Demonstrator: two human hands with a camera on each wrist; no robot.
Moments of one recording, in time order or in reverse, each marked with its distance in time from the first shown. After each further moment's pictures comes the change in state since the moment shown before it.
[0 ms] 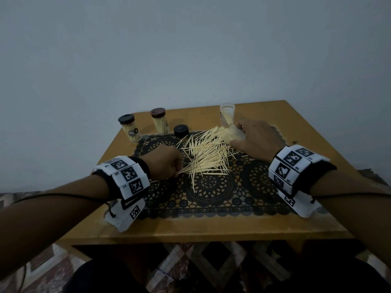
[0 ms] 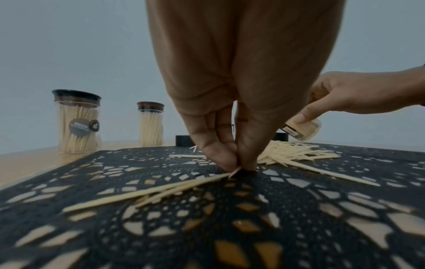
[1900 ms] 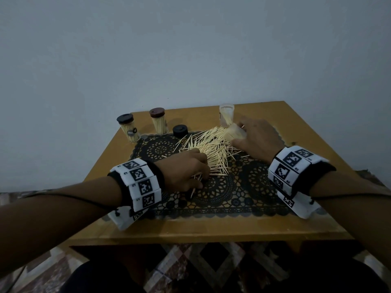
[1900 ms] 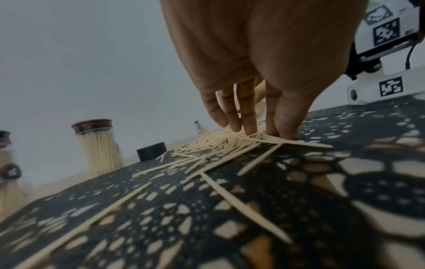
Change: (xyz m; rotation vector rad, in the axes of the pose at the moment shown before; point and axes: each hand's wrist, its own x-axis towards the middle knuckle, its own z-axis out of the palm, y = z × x) left_hand 0.003 0.031 0.010 0.172 0.016 0.446; right_hand 0.009 0.013 0.011 -0.010 0.071 -0.021
